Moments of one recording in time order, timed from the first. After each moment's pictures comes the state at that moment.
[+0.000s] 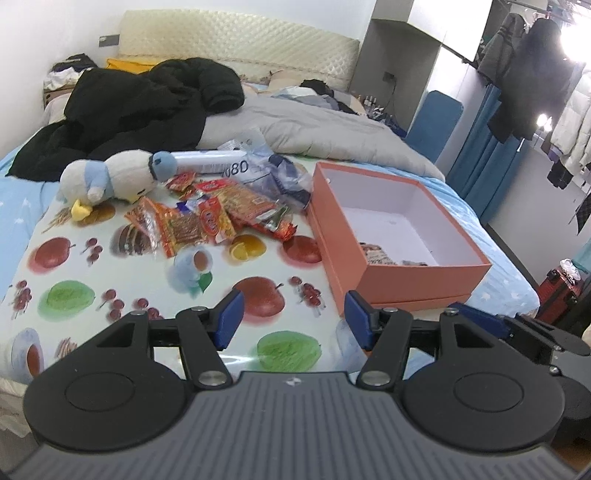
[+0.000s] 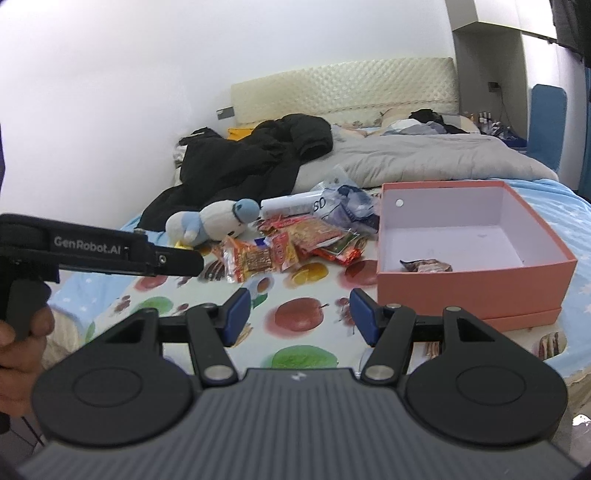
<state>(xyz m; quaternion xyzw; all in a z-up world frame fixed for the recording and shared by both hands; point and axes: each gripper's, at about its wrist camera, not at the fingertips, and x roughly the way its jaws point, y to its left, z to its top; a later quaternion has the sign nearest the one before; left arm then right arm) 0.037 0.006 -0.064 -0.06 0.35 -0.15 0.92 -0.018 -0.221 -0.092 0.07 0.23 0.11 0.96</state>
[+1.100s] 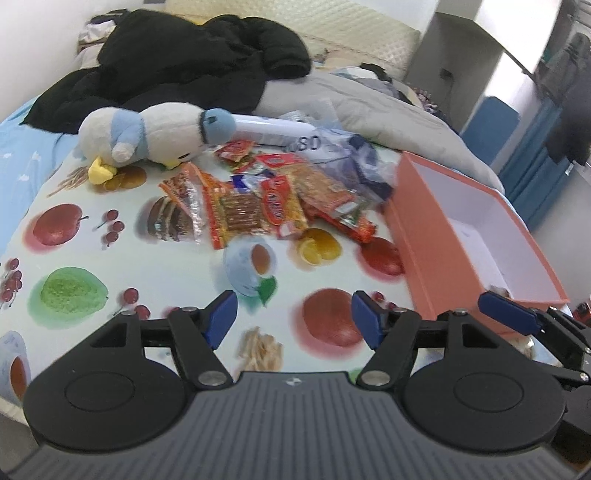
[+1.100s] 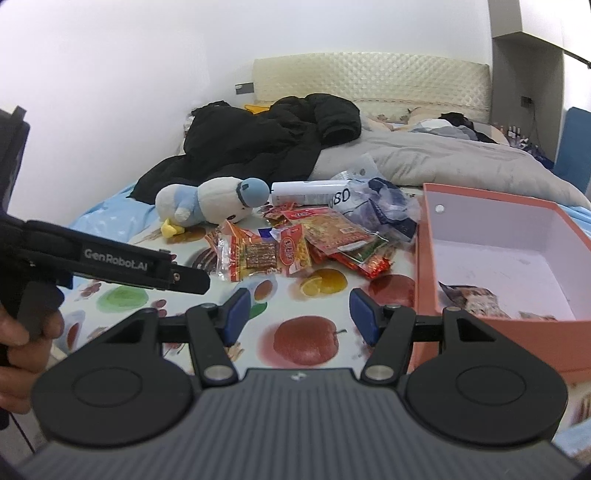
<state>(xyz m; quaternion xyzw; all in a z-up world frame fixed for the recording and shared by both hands) 0.165 0.065 -0.153 -0.11 0.39 -0.09 0.91 0.085 -0.167 -0.133 0.01 0.24 0.14 0.96</state>
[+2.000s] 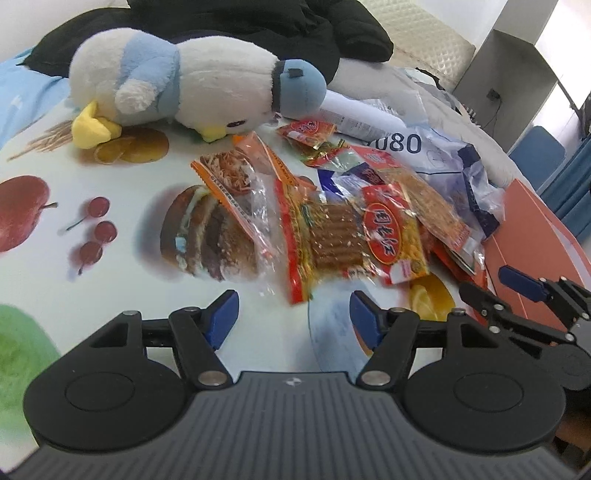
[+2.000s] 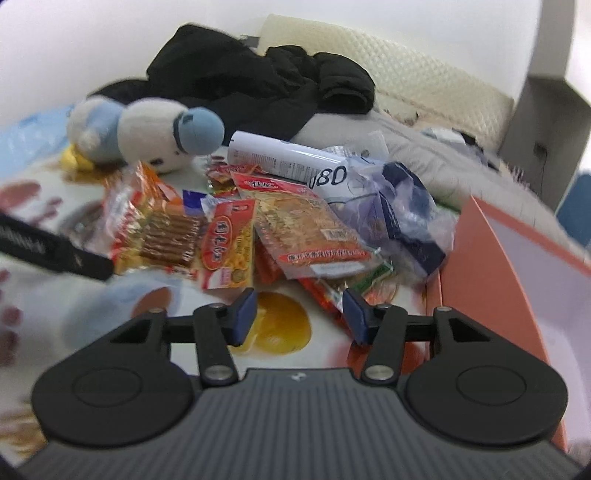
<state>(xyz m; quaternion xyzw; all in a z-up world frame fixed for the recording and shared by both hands) 0.312 0.126 -0.277 -0.16 0.40 -0.05 0.90 0.265 -0.120 -0.226 -0.16 0.26 0.10 0.95</state>
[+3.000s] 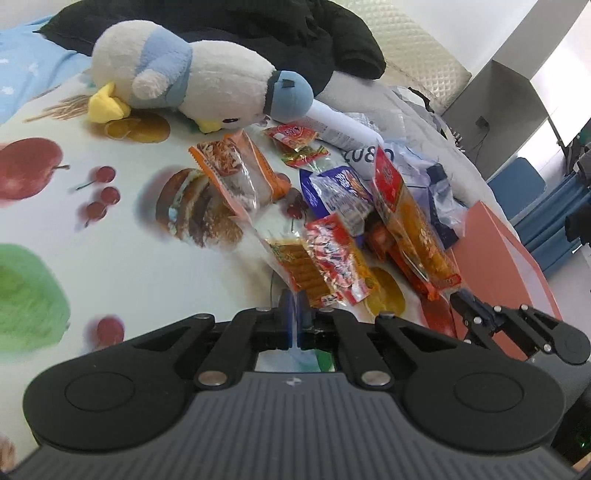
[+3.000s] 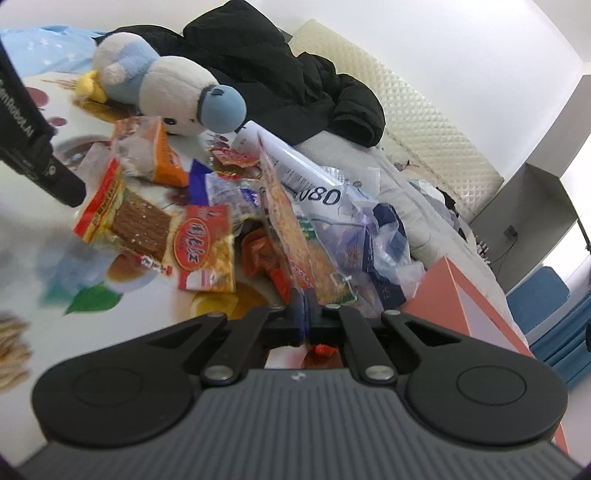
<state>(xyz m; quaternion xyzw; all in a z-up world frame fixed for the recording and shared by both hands) 0.260 0.125 -0.250 -0.23 0.39 -0.07 0.89 0.235 -0.095 -0.224 -0.31 0.22 0.06 0.92</state>
